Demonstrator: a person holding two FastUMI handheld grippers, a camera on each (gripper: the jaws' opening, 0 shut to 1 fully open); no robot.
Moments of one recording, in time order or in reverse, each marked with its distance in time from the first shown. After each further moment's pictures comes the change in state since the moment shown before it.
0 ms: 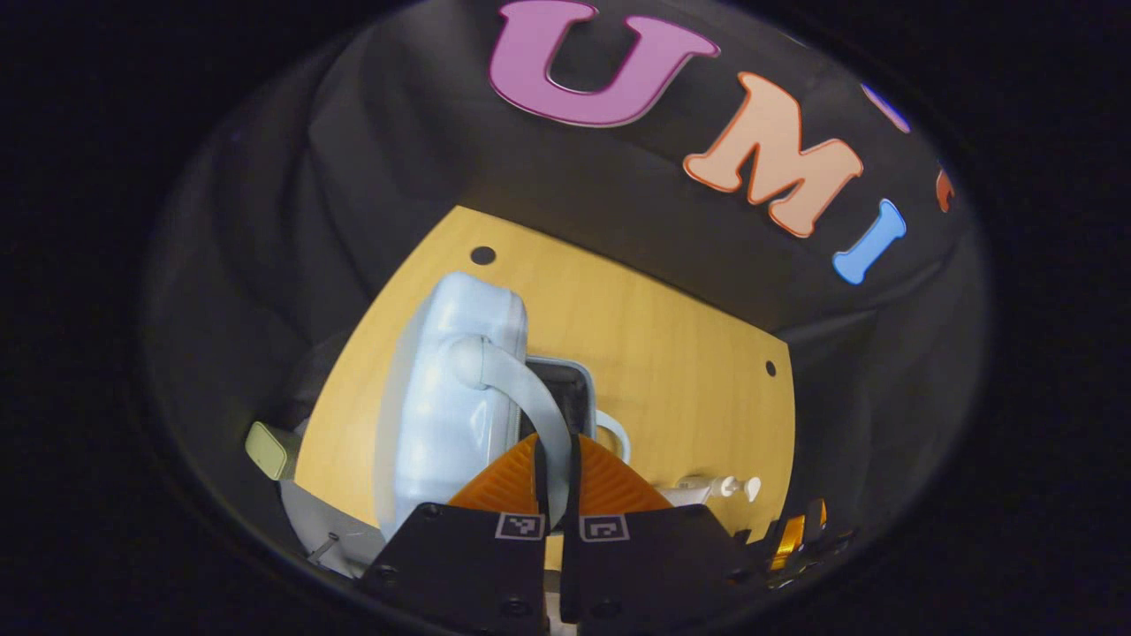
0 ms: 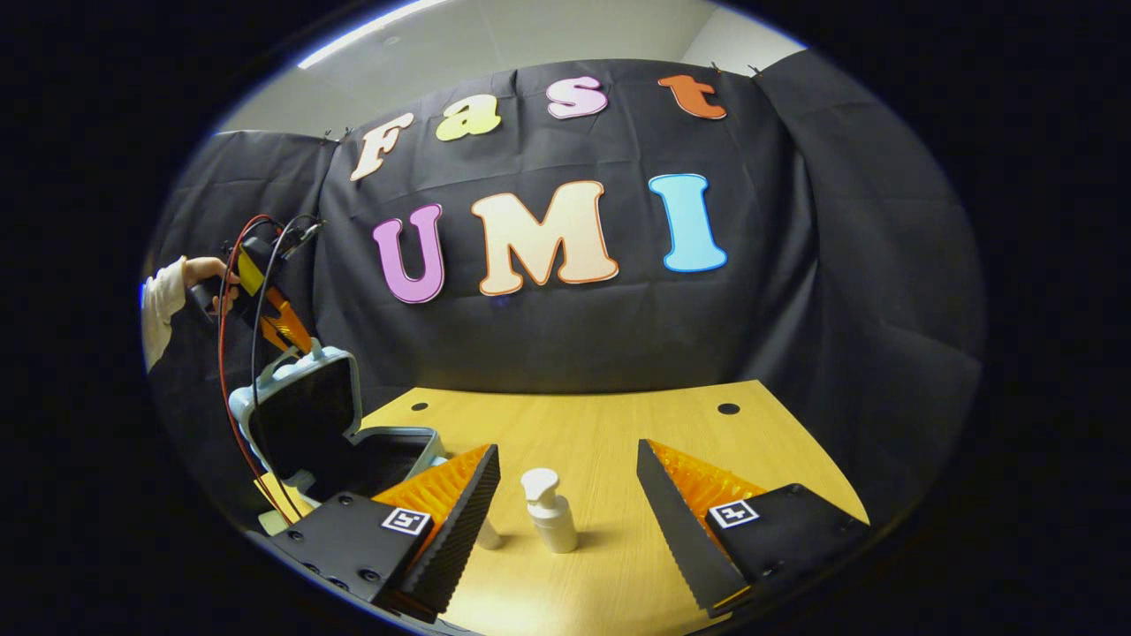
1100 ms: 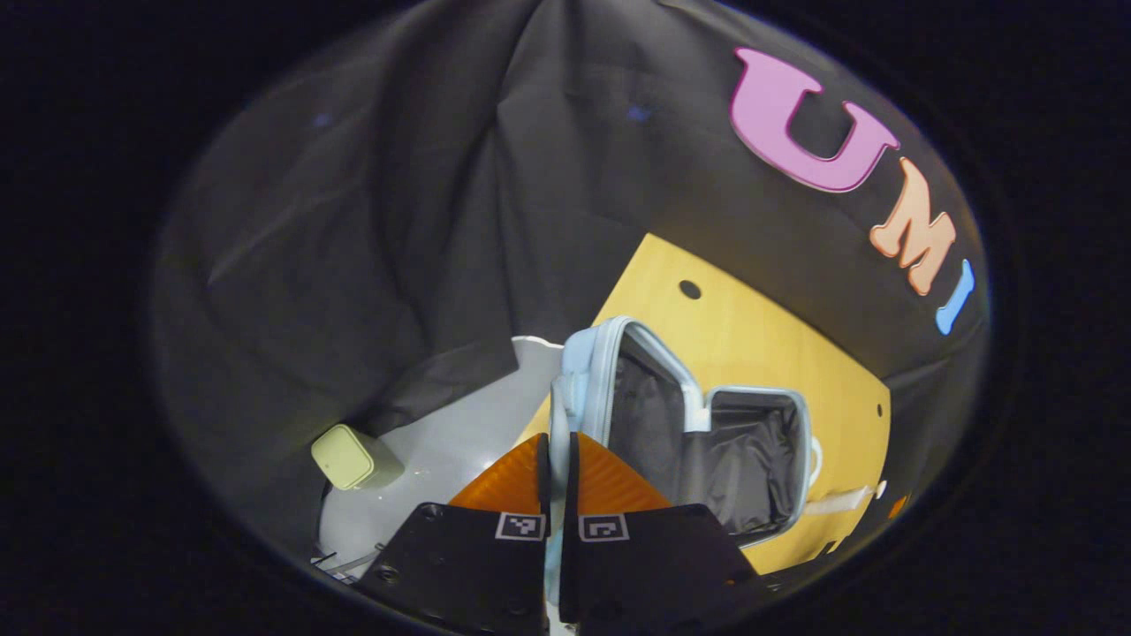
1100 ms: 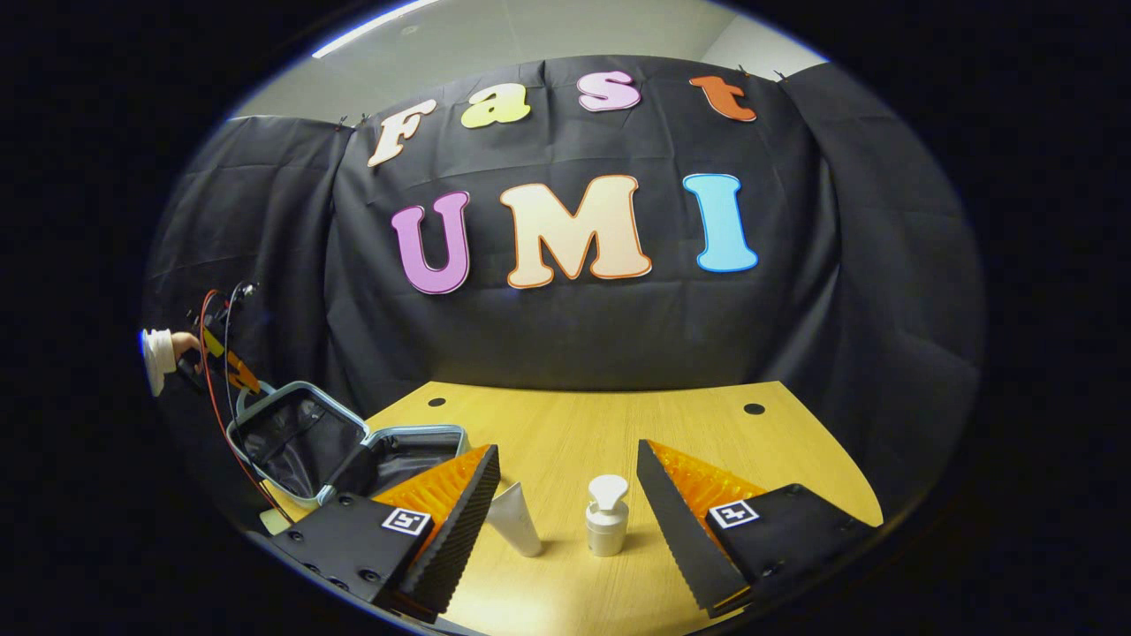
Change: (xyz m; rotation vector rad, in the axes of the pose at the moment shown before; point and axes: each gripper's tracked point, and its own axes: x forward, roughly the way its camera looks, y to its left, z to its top) left arm 0.004 0.308 -0.029 -0.116 -0.083 0.249; right arm 0.013 0.066 -0.005 -0.028 0.031 0.006
